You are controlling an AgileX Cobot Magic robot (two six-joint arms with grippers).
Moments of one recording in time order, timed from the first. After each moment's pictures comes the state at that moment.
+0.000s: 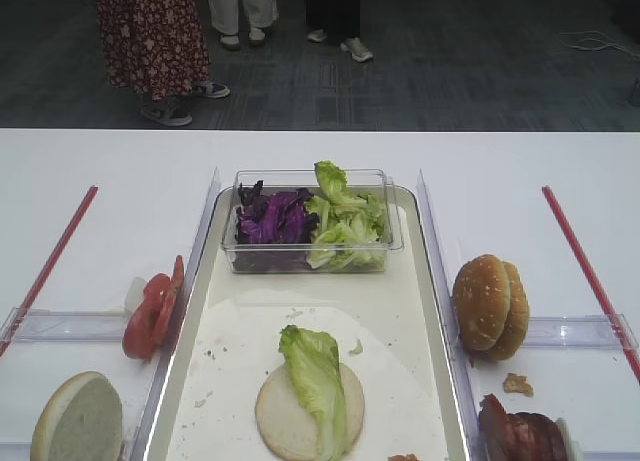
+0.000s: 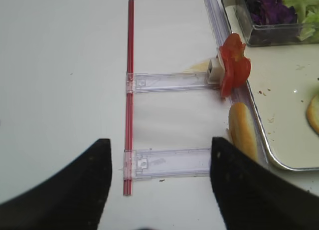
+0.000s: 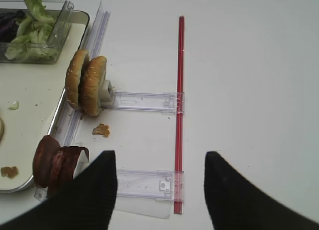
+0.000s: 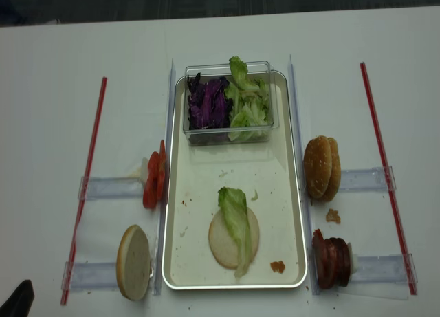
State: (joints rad) left arm 0.00 -0.02 -0.48 -0.02 1.18 -0.02; right arm -0.03 -0.02 -0.47 0.11 1.15 -0.10
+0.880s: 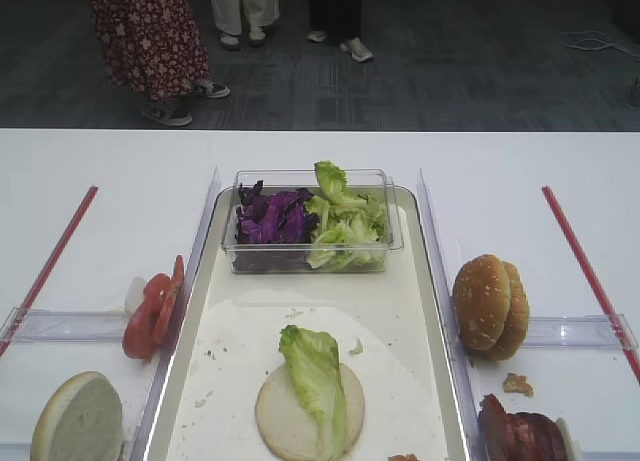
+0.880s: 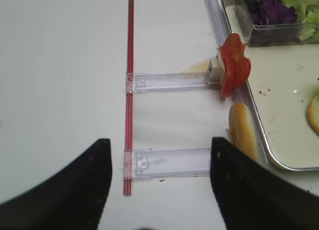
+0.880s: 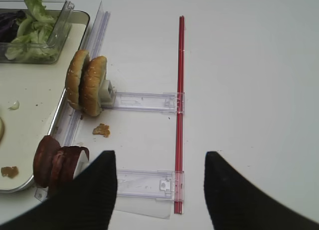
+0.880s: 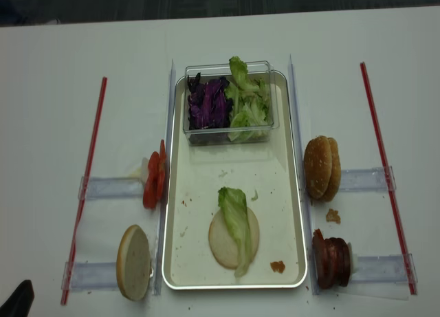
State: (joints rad) left arm 0.00 -0.02 -0.48 -0.02 1.18 -0.02; right arm -0.03 -0.02 -0.47 0.11 1.15 -0.10
